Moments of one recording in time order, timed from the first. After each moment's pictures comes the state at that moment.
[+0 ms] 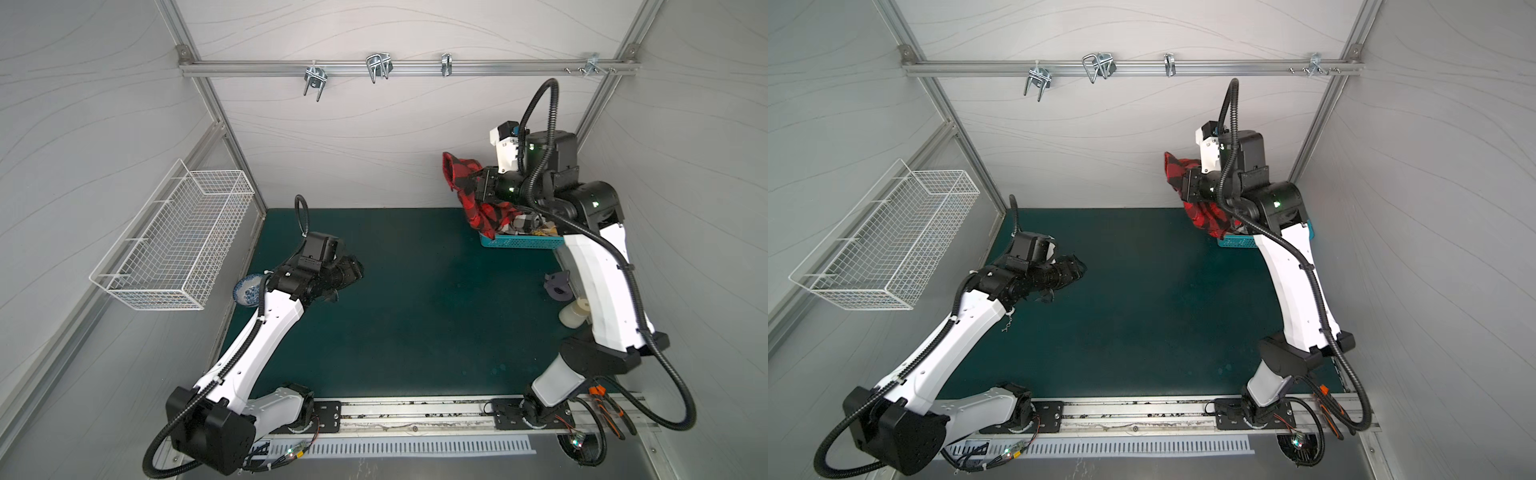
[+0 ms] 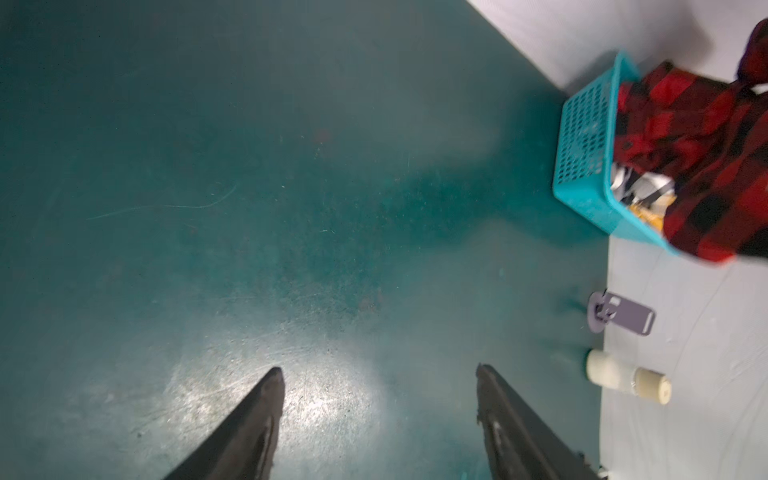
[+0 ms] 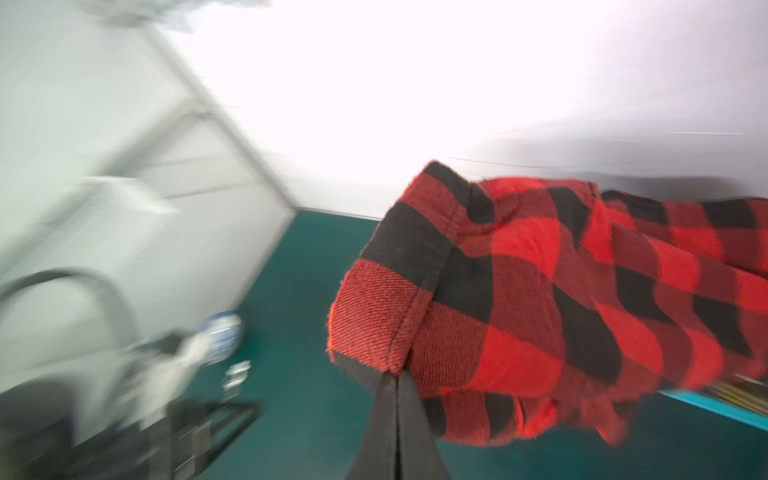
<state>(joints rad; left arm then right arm) -0.29 1.14 1.11 -0.81 0.10 -0.77 0.51 1.61 2.32 -1.10 -0.19 0.28</state>
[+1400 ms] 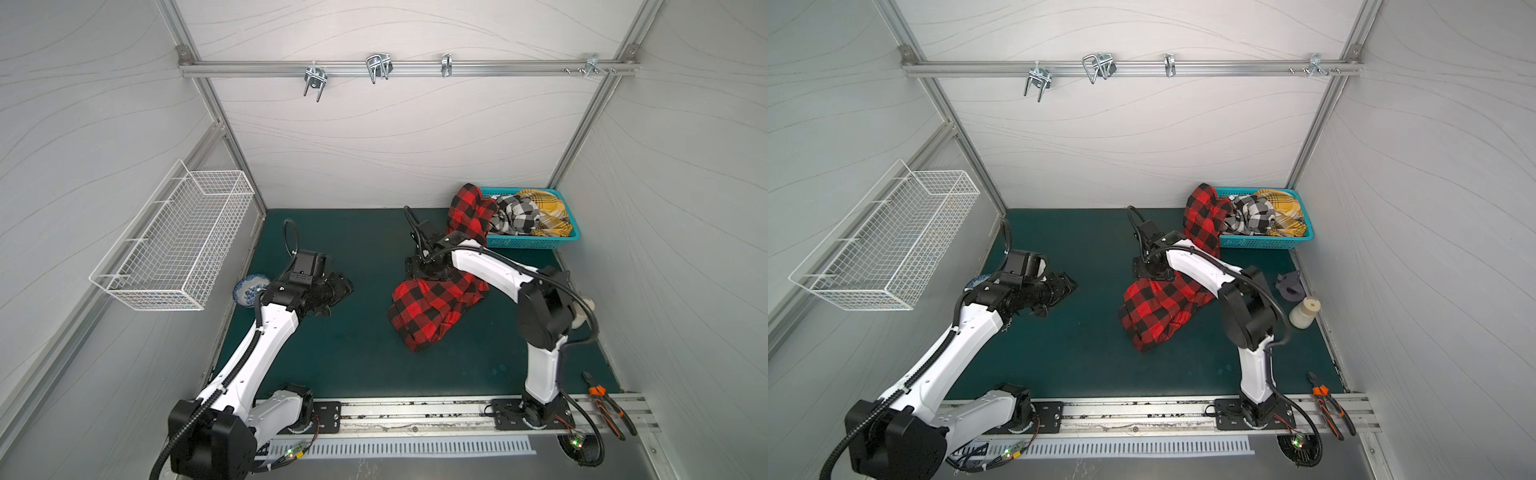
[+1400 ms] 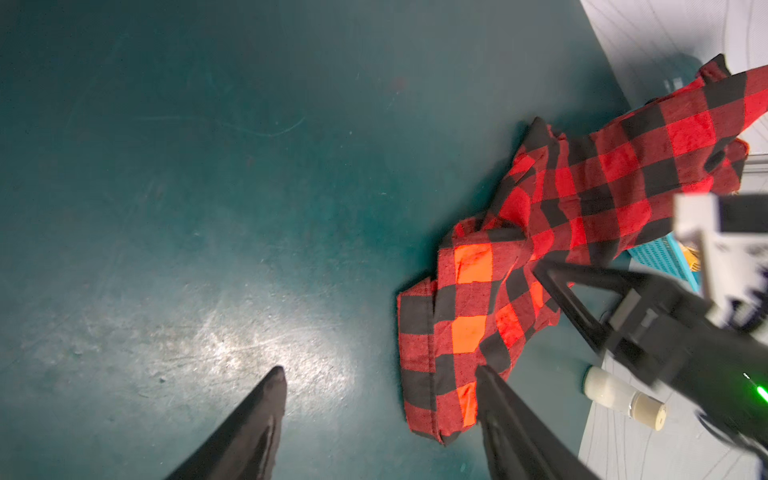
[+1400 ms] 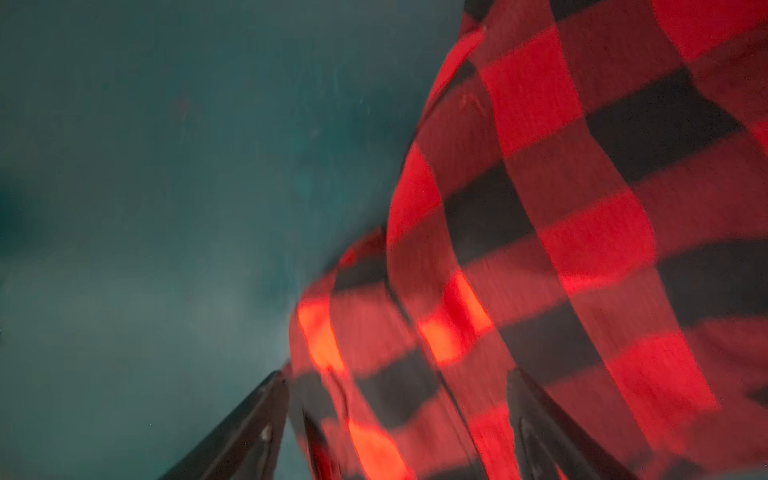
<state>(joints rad) -0.21 1.11 0.93 -0.79 0.20 -0.82 0.70 2.02 1.67 -0.85 -0.05 0.55</state>
